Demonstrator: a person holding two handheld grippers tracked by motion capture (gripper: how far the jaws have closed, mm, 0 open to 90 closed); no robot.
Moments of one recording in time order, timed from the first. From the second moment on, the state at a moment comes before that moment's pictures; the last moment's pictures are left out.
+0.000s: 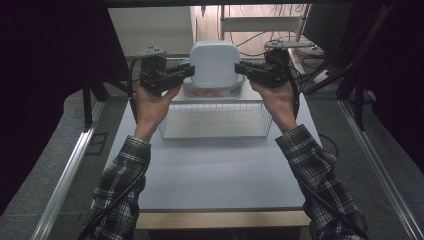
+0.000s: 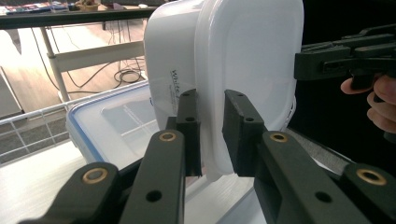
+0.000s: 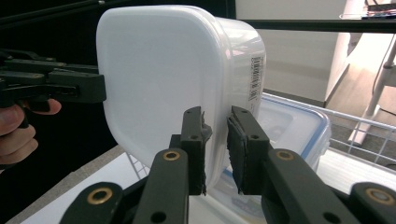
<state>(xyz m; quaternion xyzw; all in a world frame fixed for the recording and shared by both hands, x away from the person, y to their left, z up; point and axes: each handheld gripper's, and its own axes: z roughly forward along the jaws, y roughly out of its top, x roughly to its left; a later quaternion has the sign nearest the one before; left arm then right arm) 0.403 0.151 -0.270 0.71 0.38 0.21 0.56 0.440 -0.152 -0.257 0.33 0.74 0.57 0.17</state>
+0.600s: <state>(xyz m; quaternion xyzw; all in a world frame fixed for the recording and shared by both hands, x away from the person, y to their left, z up) 0.419 0.149 -0.267 0.70 0.39 0.21 0.56 0.454 -0.144 -0.254 0.33 0.73 0.57 0.18</state>
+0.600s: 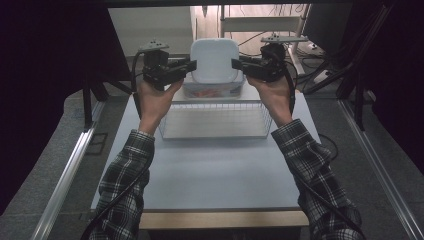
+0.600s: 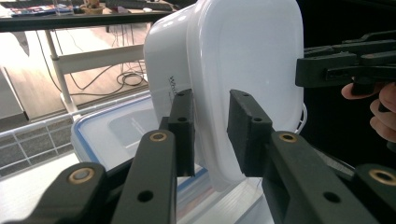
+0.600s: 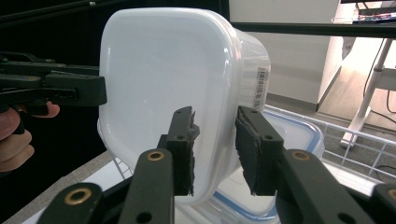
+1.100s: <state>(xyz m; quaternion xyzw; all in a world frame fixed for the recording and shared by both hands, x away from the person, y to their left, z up) 0.437 0.149 -0.268 0.69 0.41 0.20 0.57 0.467 -0.138 -0.258 0.34 0.74 0.55 0.18</state>
